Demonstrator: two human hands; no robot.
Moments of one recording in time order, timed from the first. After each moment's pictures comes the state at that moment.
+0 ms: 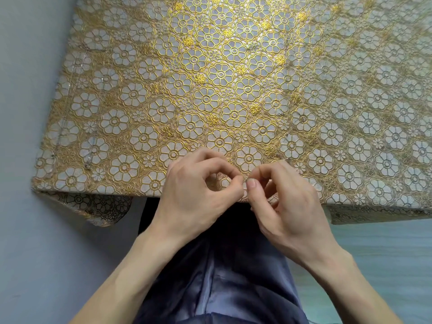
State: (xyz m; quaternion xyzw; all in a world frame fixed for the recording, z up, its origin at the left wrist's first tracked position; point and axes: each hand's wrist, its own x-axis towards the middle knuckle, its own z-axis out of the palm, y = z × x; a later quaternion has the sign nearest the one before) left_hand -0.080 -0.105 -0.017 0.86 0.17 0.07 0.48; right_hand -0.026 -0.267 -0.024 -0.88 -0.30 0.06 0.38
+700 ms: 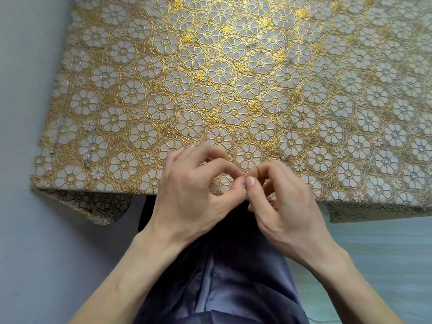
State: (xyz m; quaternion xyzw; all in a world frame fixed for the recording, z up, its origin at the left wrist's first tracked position) left_hand -0.083 -0.105 -0.020 0.92 0.10 0.15 0.36; right_hand -0.030 -0.264 -0.023 -0.87 -0.25 0.13 0.42
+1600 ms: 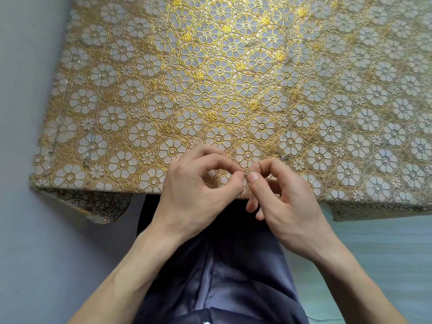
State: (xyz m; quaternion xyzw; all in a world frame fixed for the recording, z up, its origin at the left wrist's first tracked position) left_hand -0.082 -0.106 -0.015 0.85 0.17 0.09 0.50; right_hand -0.025 -0.263 -0.017 -0.79 -0.15 0.26 0.53
